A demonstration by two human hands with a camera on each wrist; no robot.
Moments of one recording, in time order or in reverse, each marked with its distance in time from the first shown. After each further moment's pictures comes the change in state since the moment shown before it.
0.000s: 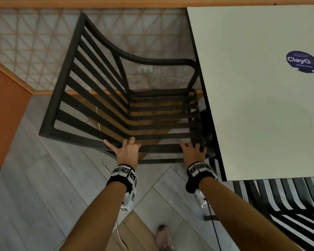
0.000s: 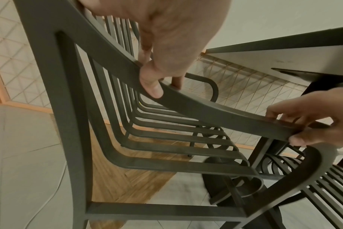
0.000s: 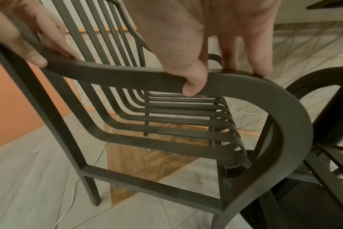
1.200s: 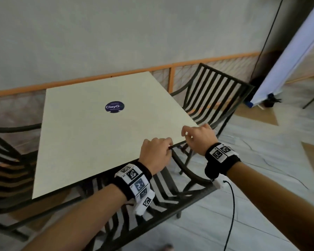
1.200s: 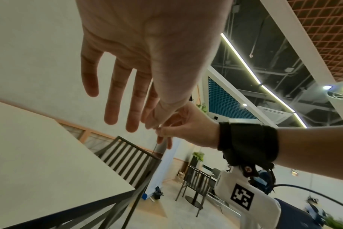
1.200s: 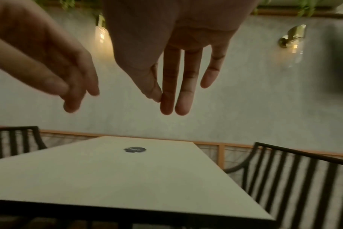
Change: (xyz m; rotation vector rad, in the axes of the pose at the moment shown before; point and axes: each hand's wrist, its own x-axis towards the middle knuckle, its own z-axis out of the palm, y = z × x) left_hand -0.327 0.619 -0.236 -0.323 0.219 0.878; right_hand -0.300 0.623 -0.276 -0.017 0.676 -0.065
